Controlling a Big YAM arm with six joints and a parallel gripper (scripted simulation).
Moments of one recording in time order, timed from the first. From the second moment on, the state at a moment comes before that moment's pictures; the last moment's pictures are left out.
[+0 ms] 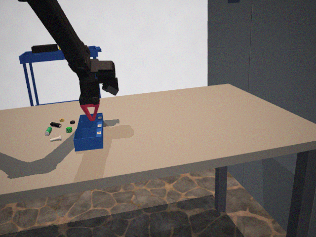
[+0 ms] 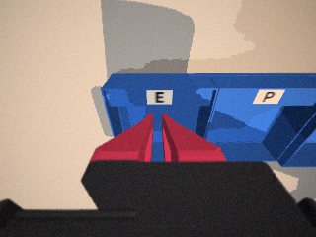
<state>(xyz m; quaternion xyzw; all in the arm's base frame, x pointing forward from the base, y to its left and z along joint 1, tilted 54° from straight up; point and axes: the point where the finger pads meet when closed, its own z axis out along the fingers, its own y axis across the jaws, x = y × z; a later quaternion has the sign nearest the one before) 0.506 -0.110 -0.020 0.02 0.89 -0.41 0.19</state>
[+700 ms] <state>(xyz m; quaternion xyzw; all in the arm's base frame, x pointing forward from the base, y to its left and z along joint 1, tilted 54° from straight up) 0.506 -0.110 -0.020 0.02 0.89 -0.41 0.19</state>
